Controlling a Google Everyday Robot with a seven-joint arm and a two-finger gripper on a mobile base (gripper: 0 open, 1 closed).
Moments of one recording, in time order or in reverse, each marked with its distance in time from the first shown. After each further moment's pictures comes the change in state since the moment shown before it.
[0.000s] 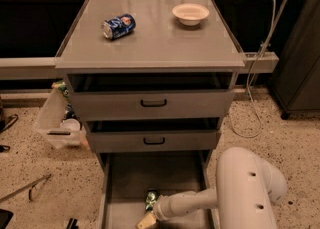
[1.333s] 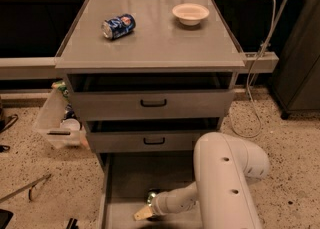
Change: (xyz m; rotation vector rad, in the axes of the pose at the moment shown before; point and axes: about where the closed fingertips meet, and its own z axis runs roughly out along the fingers) arm -0.020 -0.012 -0.008 0.093 -0.013 0.178
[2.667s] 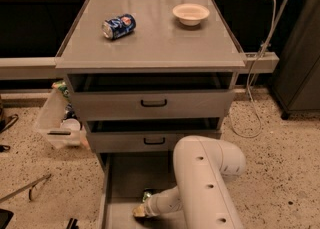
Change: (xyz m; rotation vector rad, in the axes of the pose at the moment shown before) arm 0.006 0.009 0.054 0.004 0.041 0.032
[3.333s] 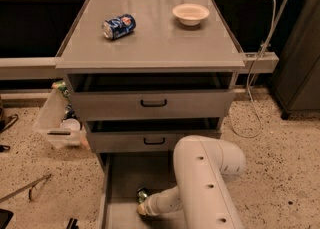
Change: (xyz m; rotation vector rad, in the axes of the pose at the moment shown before) arm 0.000 0.000 0.000 0.000 0.000 0.000
